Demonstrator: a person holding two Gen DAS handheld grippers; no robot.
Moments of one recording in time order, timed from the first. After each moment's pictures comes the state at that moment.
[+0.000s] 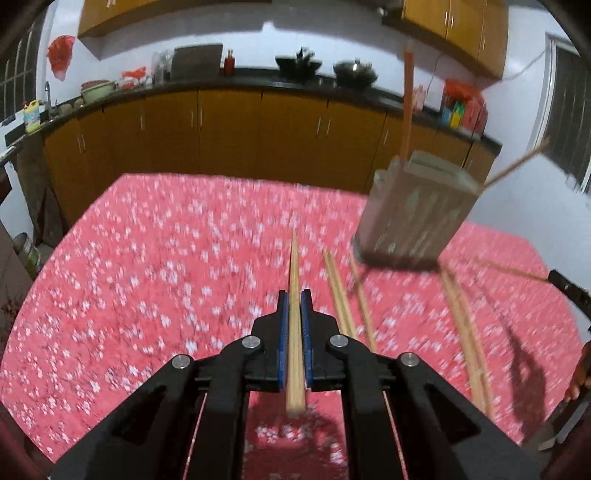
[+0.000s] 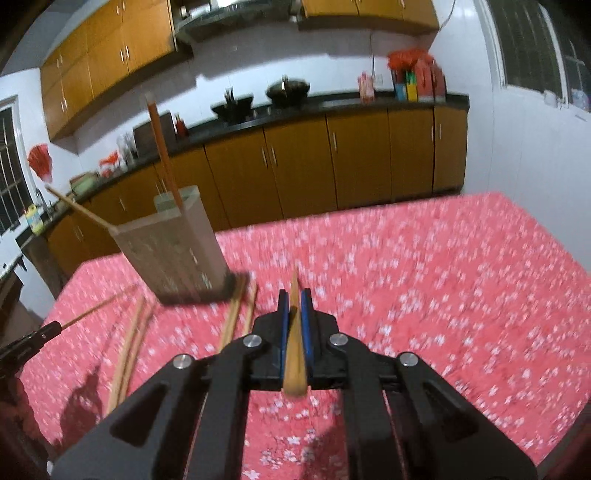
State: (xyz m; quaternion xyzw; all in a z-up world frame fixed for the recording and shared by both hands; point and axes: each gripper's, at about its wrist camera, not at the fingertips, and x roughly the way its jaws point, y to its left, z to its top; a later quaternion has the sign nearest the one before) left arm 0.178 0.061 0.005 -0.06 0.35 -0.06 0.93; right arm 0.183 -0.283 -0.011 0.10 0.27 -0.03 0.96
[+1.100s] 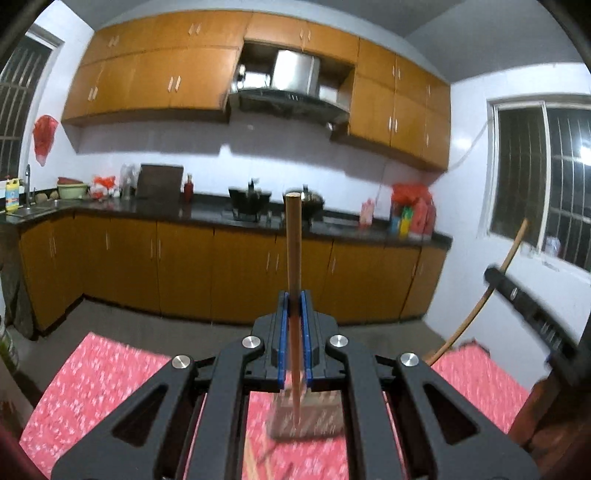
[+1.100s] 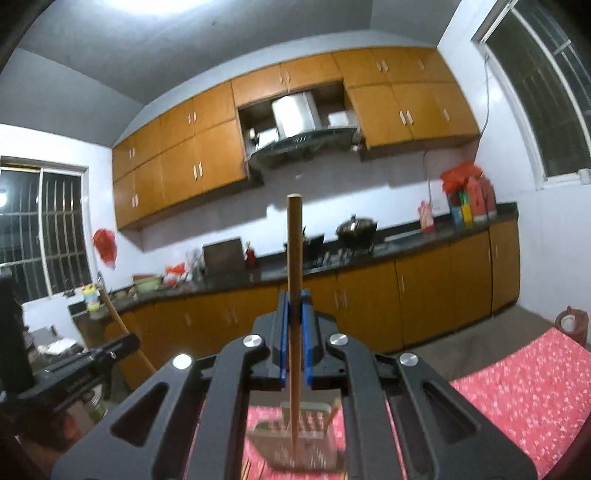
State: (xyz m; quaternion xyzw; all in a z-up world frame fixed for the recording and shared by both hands) left arm 0.199 -0.001 0.187 -0.07 0.11 -0.11 0.98; right arm 0.193 -0.223 0.171 0.11 0.01 0.06 0.99
